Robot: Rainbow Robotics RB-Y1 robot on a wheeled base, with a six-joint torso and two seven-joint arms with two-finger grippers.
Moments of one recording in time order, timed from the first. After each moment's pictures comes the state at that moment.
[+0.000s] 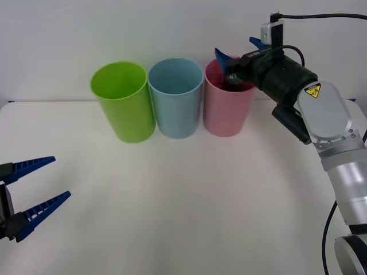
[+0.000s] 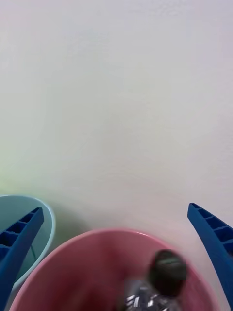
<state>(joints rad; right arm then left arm) -0.63 -0.30 -0.01 -1.35 1.95 -0.44 -0.70 0.33 0.63 0.37 -1.72 -0.88 -1.25 0.05</state>
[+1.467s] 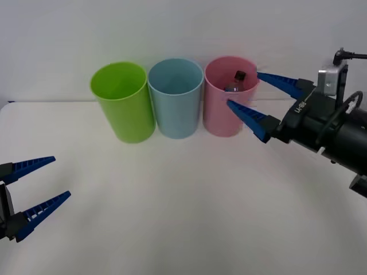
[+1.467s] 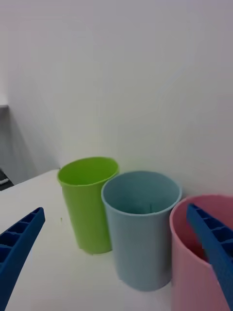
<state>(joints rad) -0.05 -0.49 -0.12 -2.13 1.55 -0.80 -0.72 0.33 0.63 0.37 -1.72 -0.88 -1.25 0.05</state>
